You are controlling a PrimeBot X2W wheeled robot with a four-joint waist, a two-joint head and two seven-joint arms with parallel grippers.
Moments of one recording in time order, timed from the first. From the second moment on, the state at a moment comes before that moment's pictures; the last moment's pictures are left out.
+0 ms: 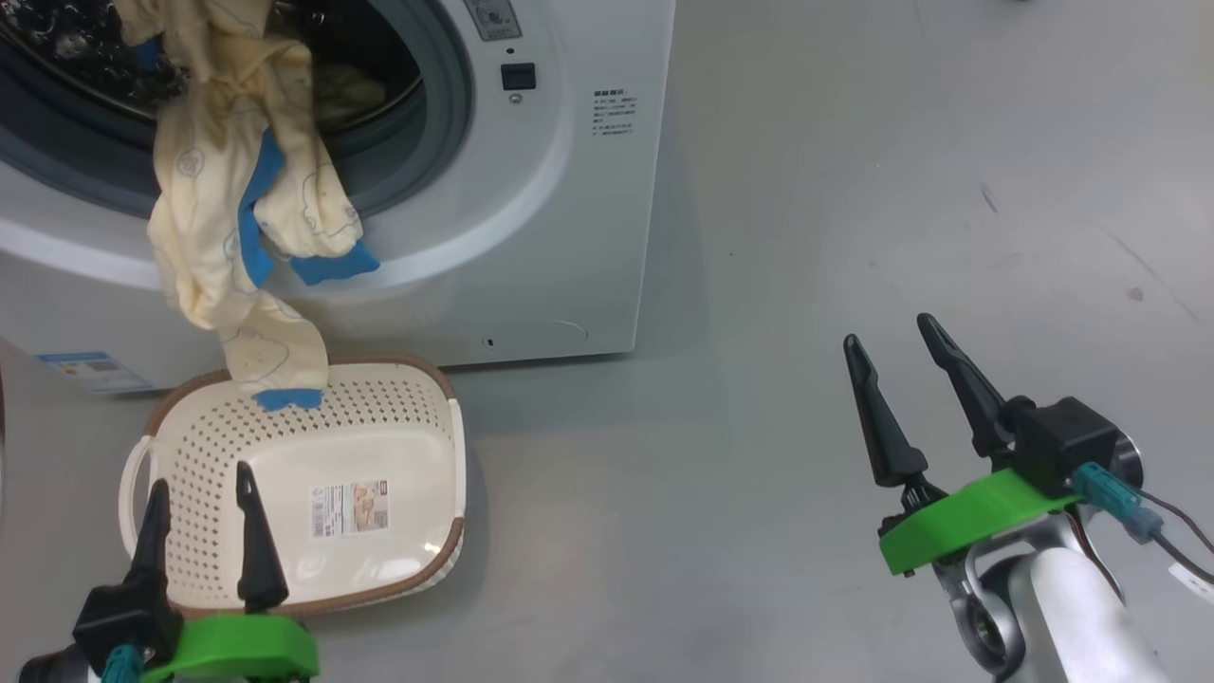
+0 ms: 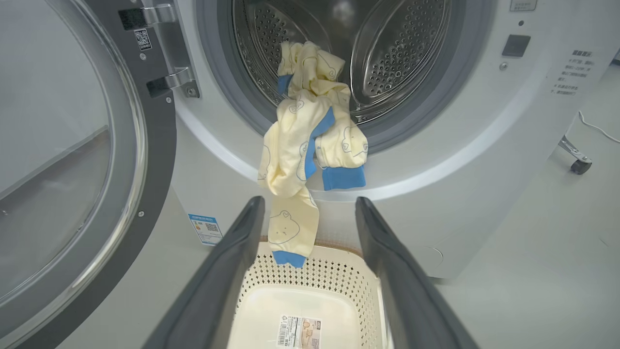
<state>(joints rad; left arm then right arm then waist) -0.01 0.18 -0.09 0.12 -0.27 0.24 -0.25 -0.13 -0.04 0.13 0.09 0.13 0.13 -0.20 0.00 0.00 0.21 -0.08</state>
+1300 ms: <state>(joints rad) -0.79 0.33 -0.06 0.83 -0.40 0.04 -0.09 -0.34 -0.05 0.23 0.11 0.19 0.13 -0.25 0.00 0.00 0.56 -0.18</state>
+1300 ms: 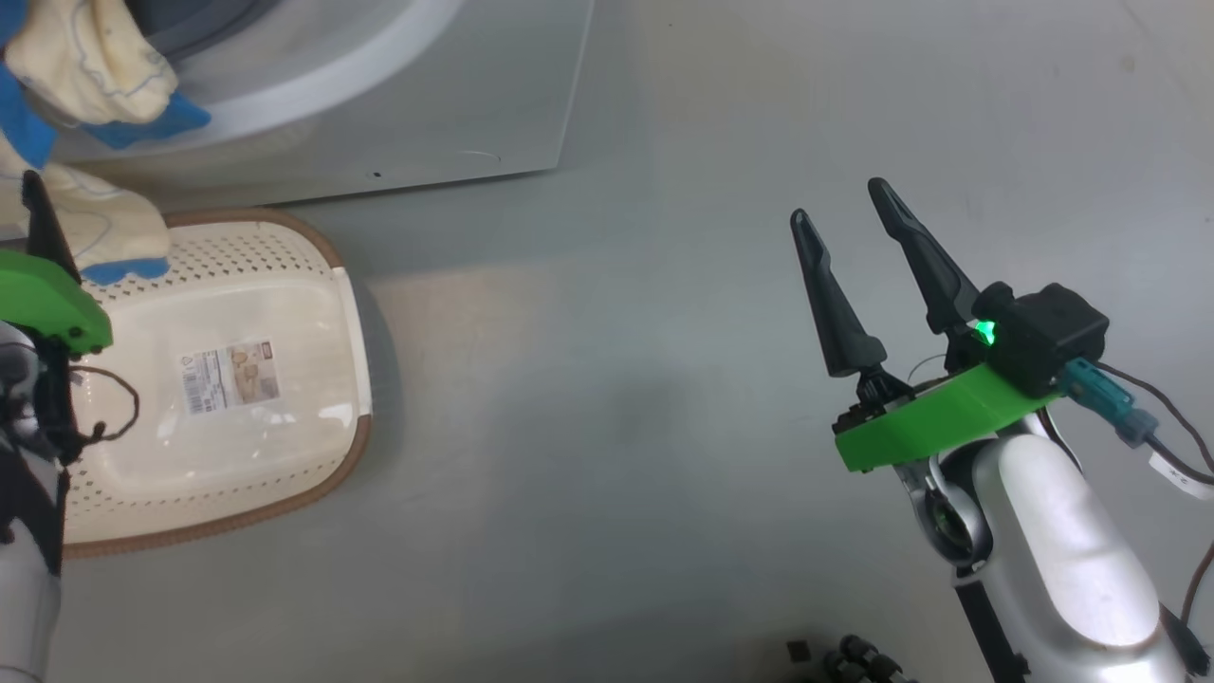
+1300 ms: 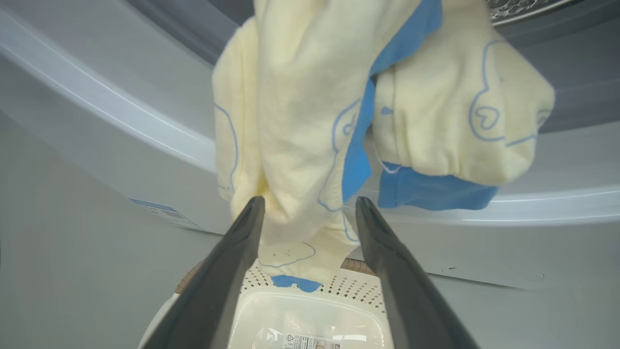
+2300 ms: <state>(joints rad) -0.96 0.41 -0.11 1.00 -0.42 -0.08 0.07 -0.36 -0.05 0.23 0.10 0.25 0.13 -0.25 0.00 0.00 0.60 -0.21</state>
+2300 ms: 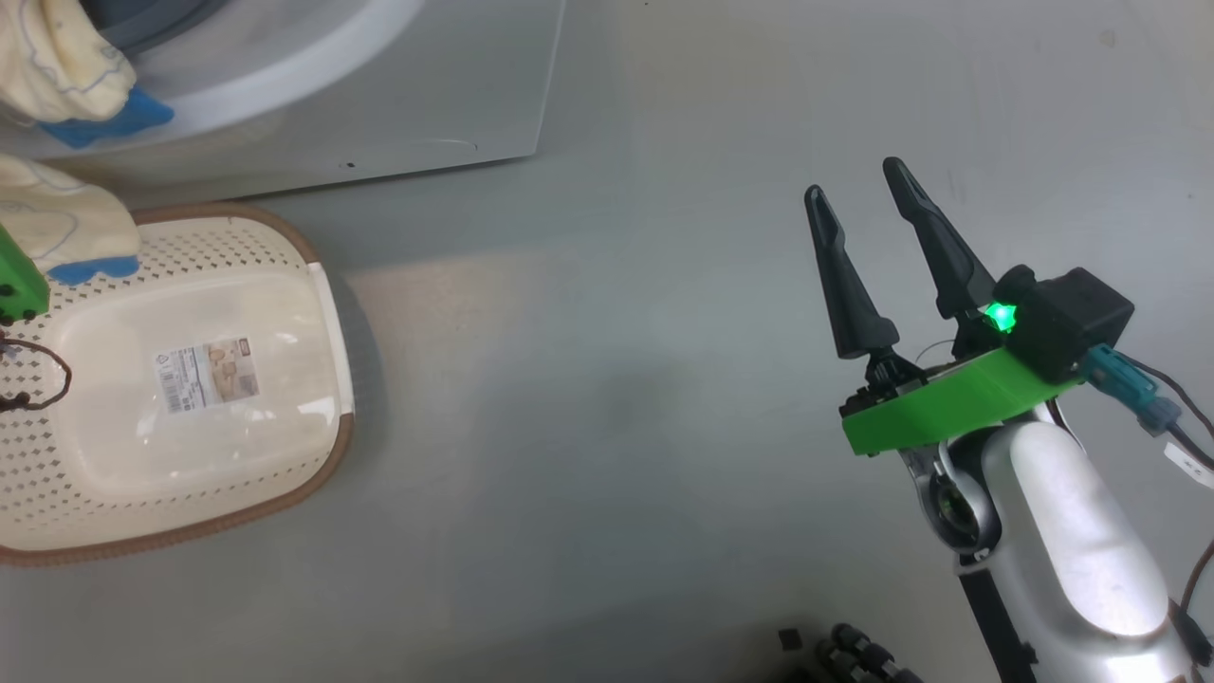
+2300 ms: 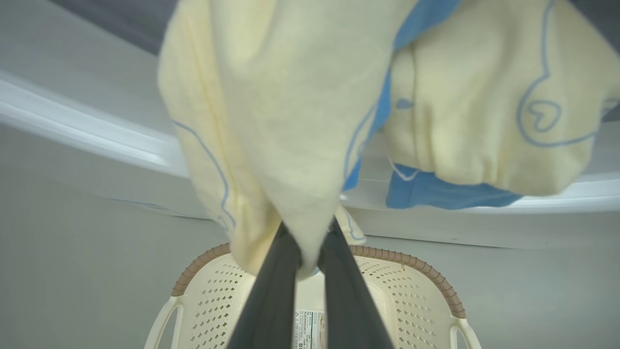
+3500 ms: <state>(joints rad) -1.18 0.70 -0.18 0.38 -0.49 -0.12 0.57 -0.38 -0.05 0.27 0.07 0.30 0.13 -0.25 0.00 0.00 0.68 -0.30</state>
